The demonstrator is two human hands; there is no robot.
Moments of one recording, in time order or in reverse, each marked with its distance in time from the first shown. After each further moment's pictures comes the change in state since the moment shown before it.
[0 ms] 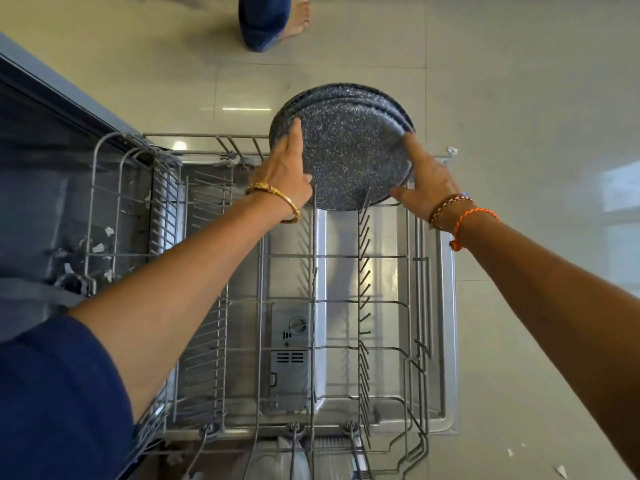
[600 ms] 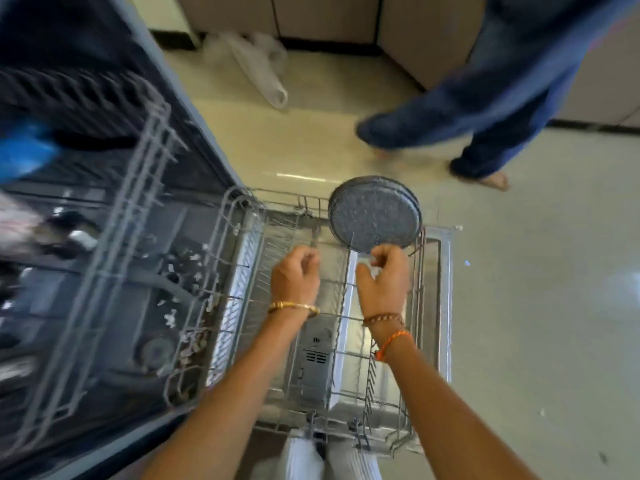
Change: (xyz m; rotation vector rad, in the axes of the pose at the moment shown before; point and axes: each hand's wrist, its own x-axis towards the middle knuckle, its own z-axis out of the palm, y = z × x) left_hand -0.197 0.022 -0.073 -0.533 0.387 -0.291; right_hand -0.182 -0.137 0.007 0.671 0.476 -0.046
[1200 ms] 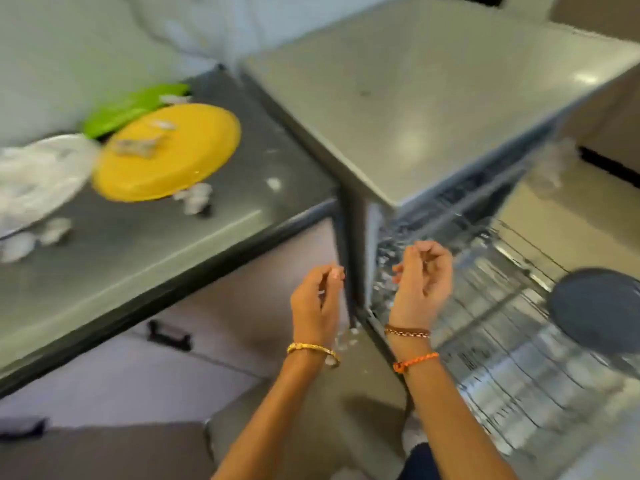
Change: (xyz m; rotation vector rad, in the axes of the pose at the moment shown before) left_hand -0.393 -0.093 -0.294 -0.374 0.919 -0.106; right_hand -0.402 -0.240 -0.012 0.714 -0.573 -0.133
